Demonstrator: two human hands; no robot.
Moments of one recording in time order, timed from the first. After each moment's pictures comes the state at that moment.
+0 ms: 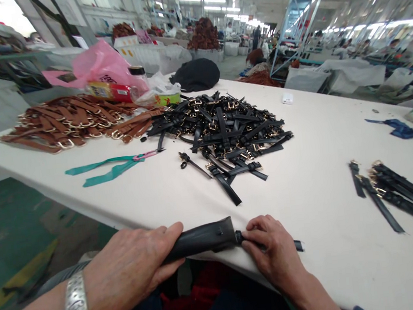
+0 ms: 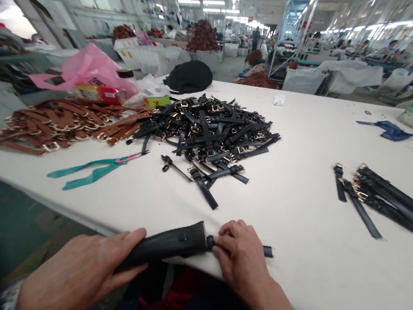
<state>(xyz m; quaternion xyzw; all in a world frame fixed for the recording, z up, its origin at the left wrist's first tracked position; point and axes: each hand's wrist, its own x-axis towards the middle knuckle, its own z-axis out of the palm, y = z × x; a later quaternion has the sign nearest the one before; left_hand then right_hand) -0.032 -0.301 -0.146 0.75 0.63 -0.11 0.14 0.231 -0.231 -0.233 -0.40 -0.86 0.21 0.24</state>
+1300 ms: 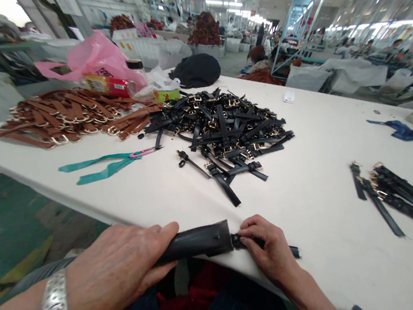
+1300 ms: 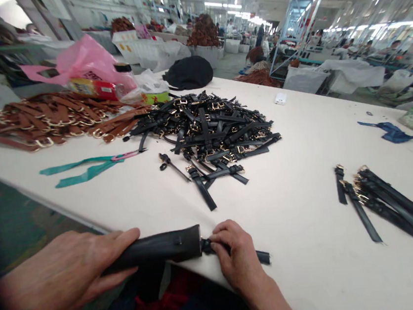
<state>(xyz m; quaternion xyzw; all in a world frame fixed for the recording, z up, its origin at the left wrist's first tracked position) -0.034 -0.294 -0.137 0.75 0.63 -0.13 0.14 0.224 -0.217 -0.245 -0.36 -0.80 0.37 0.32</state>
